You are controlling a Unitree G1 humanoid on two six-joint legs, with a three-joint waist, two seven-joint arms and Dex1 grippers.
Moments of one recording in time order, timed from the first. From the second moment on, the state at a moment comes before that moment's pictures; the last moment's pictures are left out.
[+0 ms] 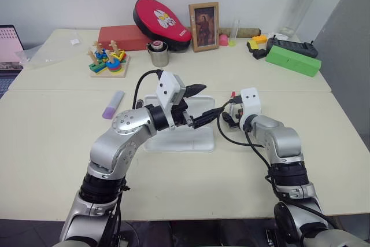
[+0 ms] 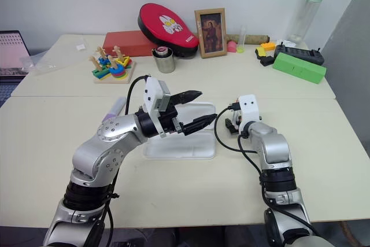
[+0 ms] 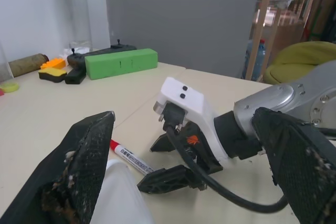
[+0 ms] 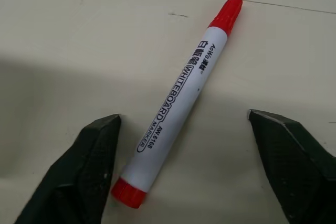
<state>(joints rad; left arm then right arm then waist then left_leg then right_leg) -0.51 0.41 -0.11 -0.32 -0.51 0.55 -0.69 -0.59 -0.13 -0.02 0.03 0.04 0.96 0.17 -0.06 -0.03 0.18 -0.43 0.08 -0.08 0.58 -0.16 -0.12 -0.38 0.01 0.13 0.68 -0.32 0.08</state>
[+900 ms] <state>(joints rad) -0.46 0.42 0.01 -0.35 -0.49 0.52 -0.61 -0.76 -0.18 -0.07 0.11 0.16 0.61 0.27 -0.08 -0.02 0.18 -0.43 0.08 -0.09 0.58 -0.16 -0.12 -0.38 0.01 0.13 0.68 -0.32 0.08</state>
